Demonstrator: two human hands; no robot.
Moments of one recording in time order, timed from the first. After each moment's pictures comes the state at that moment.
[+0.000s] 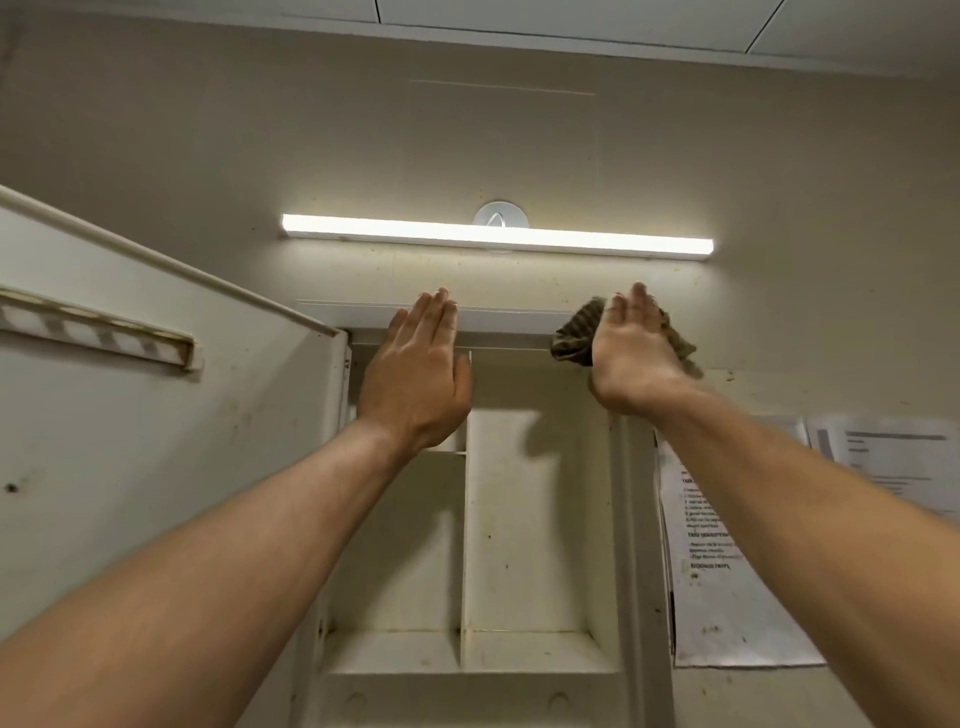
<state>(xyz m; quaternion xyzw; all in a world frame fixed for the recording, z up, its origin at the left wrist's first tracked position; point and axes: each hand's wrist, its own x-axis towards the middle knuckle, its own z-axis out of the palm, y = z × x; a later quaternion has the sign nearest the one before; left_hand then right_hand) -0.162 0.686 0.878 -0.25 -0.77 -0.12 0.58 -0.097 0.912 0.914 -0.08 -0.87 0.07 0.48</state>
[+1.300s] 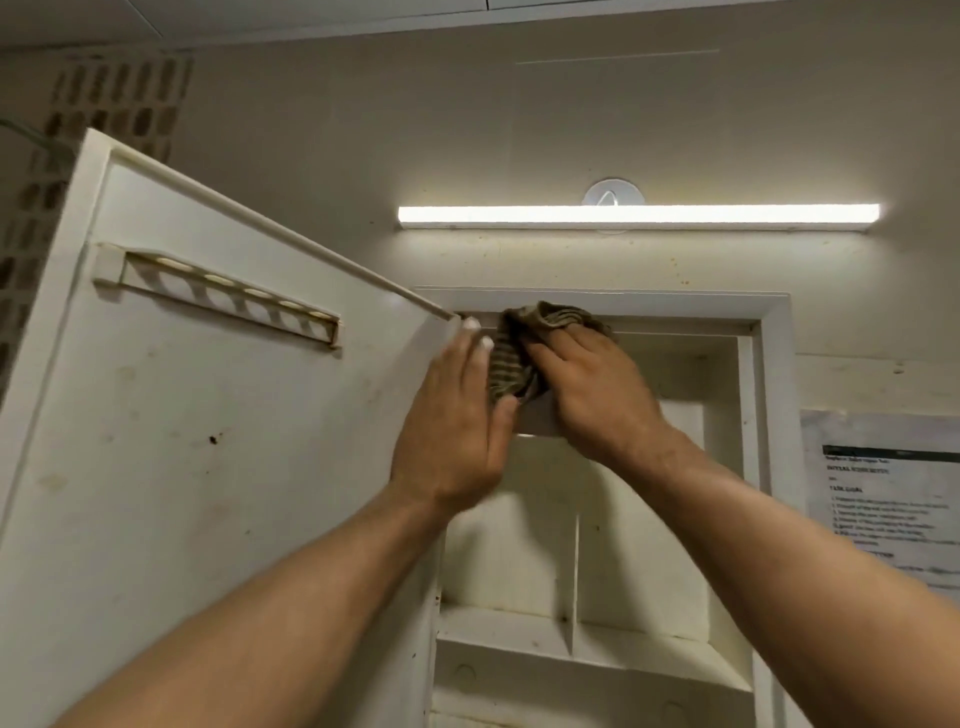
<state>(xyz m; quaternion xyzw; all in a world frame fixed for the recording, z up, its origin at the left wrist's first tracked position) -0.162 0.625 0.802 -0.24 -0.70 -0.18 0.65 -0.155 0.804 0.864 0.24 -0.75 -0.10 0.61</state>
